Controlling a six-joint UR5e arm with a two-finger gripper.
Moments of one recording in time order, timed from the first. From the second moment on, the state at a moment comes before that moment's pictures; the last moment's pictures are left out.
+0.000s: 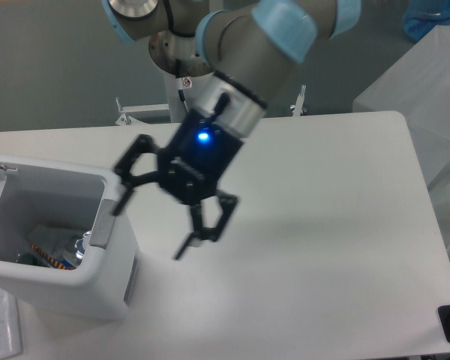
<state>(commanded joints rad) 2.53 -1.84 -1.42 -0.84 0.83 0.80</state>
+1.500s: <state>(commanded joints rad) 2.59 -1.83 -1.34 -1.32 1.53 1.23</state>
